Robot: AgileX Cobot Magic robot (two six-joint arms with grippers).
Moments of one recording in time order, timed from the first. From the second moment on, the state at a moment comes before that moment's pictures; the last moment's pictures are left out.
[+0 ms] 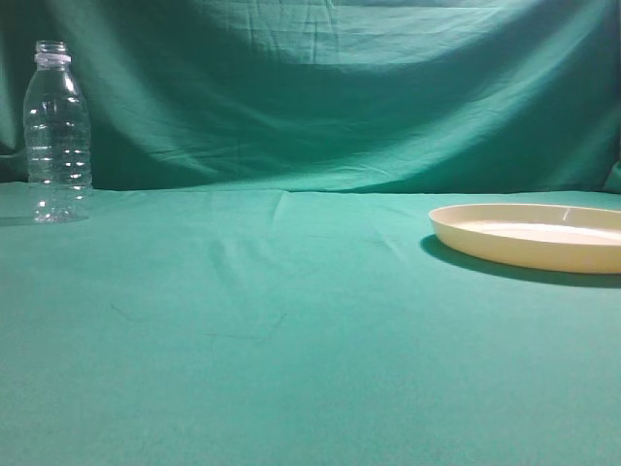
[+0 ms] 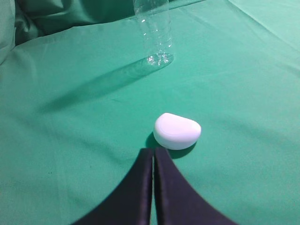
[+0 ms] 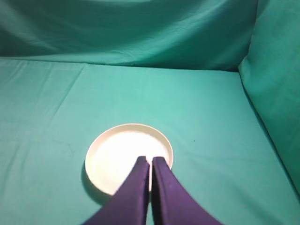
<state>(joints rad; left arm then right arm) 0.00 -0.02 0.02 -0.05 0.35 0.33 0.12 0.31 -0.74 0.05 0.88 -0.03</state>
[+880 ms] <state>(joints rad) 0.00 -0.02 0.02 -0.05 0.35 0.33 0.12 -0.01 -0.02 -0.01 0.45 -0.04</state>
